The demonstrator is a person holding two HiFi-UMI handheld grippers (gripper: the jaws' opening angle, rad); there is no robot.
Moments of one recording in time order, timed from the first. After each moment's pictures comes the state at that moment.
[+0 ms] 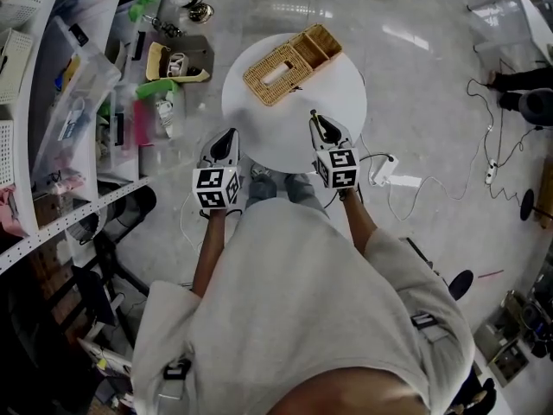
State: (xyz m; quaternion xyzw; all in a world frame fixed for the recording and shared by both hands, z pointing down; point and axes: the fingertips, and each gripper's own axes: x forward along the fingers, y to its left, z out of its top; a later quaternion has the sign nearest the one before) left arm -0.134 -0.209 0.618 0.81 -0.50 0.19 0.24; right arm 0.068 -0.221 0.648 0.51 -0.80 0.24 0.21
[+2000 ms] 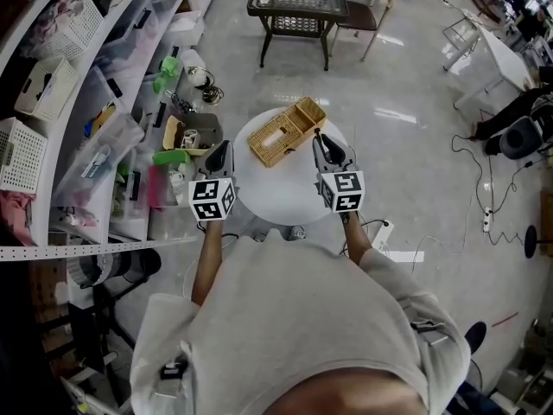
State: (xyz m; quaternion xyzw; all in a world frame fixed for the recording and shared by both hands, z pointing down) left arm -0.137 -0.276 0.483 0.83 -0.54 0.09 0.09; right arm 0.091 -0.269 0.490 0.55 -0.82 0.09 0.08
